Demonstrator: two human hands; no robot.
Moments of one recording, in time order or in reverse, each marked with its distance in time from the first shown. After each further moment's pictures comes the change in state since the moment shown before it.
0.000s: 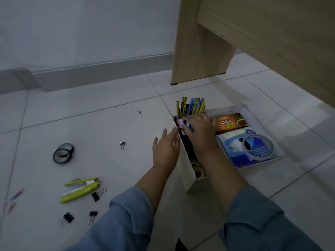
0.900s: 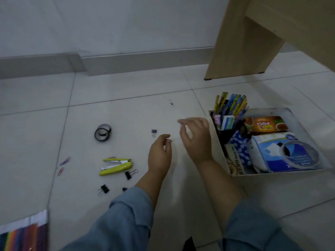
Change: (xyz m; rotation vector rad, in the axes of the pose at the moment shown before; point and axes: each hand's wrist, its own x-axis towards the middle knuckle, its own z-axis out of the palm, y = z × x) left_hand -0.043 -0.088 -0.057 -0.249 0.275 -0.251; right_hand -0.037 -0.101 0.035 0.430 0.109 -0.196
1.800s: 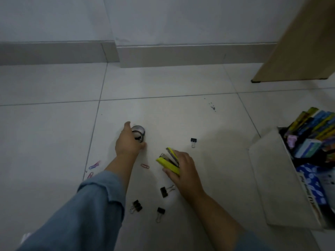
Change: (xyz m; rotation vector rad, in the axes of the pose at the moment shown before) left_hand 0.130 -0.133 -0.146 0.412 0.065 -0.344; right_hand -0.058 -0.042 0.148 0.250 -0.579 0.213
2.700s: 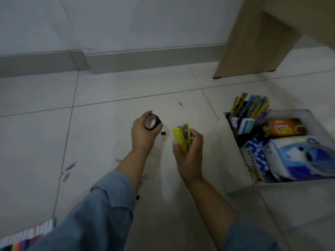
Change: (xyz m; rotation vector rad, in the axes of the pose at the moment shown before) left_hand -0.099 0.120 0.027 -0.462 0.010 0.329; right_hand -0.035 -0.010 -0.088 0.267 0.612 0.051
